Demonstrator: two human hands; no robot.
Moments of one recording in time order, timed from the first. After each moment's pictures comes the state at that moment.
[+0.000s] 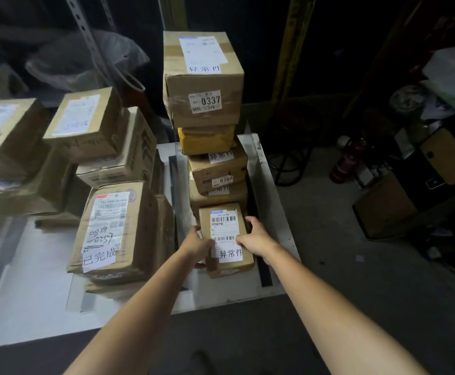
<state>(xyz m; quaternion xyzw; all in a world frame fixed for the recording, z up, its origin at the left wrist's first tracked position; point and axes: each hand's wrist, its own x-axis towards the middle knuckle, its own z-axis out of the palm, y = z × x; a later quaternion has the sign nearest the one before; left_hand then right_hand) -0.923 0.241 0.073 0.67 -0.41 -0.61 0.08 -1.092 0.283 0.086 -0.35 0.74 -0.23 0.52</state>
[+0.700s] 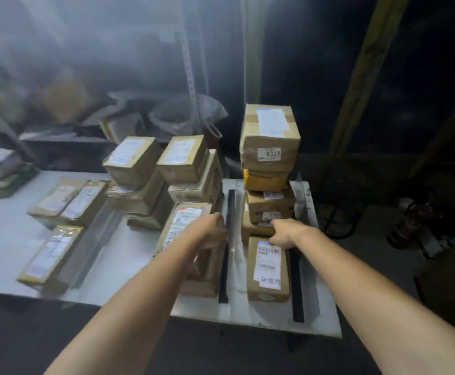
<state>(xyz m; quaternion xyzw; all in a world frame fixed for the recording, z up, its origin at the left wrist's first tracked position) -0.844 0.246 0.248 0.66 -0.71 -0.25 -0.01 -1.065 0.244 0.238 -0.66 0.67 0.12 0.30</state>
